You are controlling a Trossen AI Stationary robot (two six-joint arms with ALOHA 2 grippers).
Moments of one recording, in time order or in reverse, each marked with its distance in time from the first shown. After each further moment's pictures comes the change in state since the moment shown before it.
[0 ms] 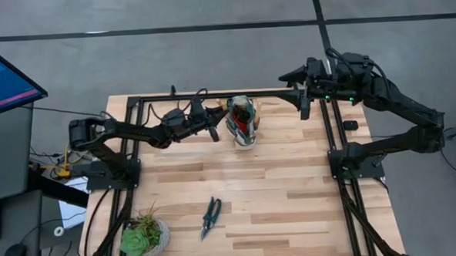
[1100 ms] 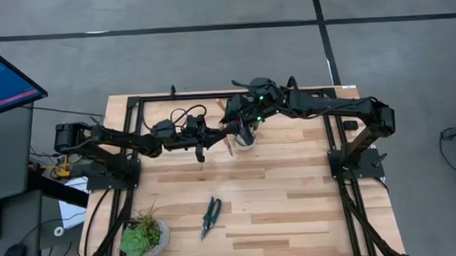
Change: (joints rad) left arm -0.125 -0.150 -0.108 -0.009 0.224 -0.237; right arm 0.077 0.559 0.000 0.350 -0.375 0.031
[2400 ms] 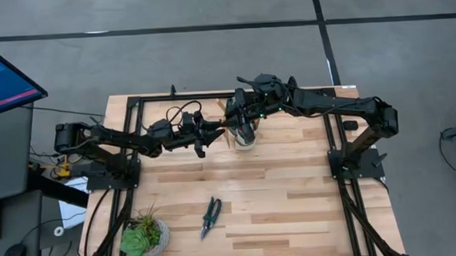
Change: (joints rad) left arm 0.000 -0.001 0.000 0.089 -0.095 -0.007; right arm -0.002 -0.031 -0.001 0.019 0.033 -0.057
